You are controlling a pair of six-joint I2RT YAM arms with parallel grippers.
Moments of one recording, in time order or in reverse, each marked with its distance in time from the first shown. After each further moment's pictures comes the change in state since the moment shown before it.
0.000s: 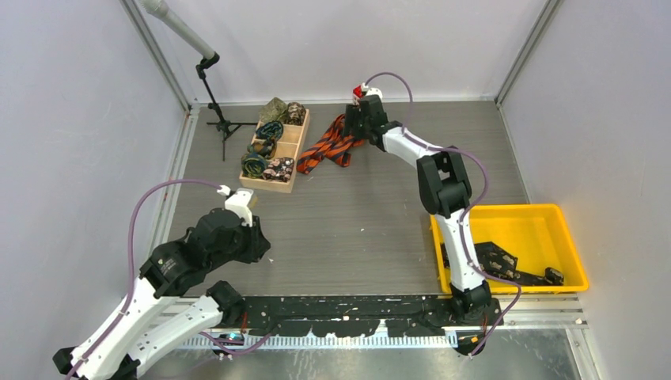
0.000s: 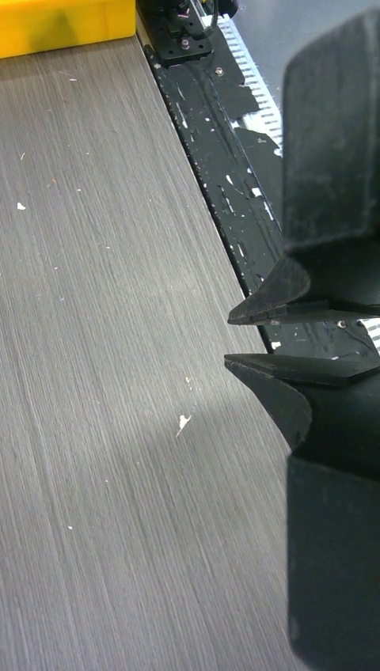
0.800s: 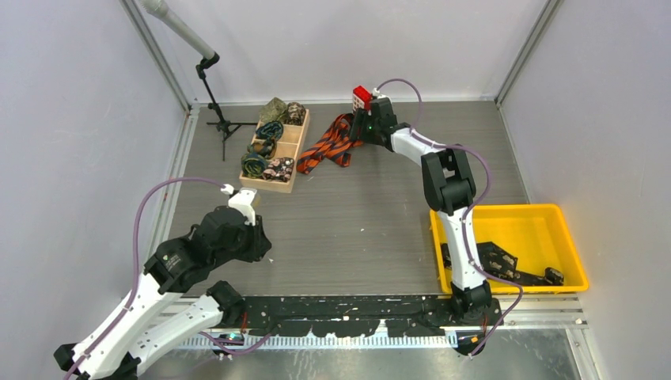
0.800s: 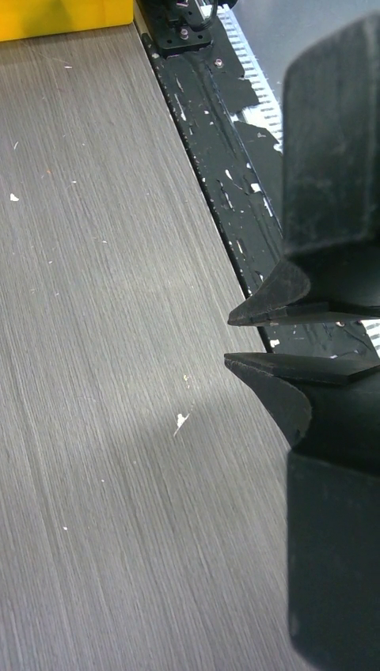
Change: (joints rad) left arm 0.000 0.031 -0.004 0.005 0.000 0.000; right arm -0.064 -0.019 -0.073 0.005 -0.153 0.104
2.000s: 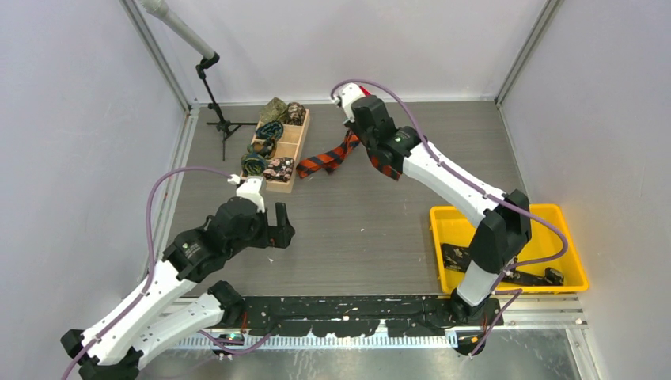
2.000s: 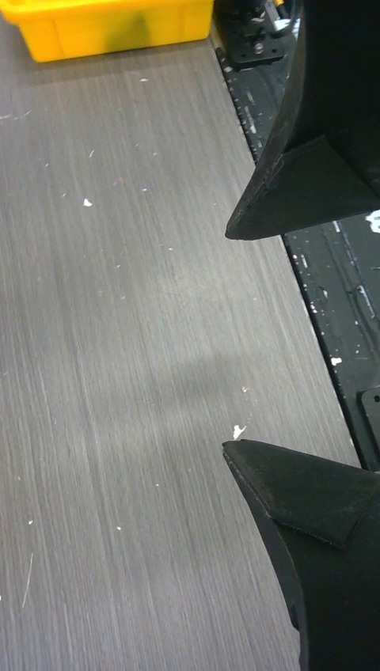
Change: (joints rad) left arm 0.000 0.086 -0.031 0.171 -0.066 -0.044; right arm 0.281 -0.672 -0.278 -0.321 0.509 -0.745
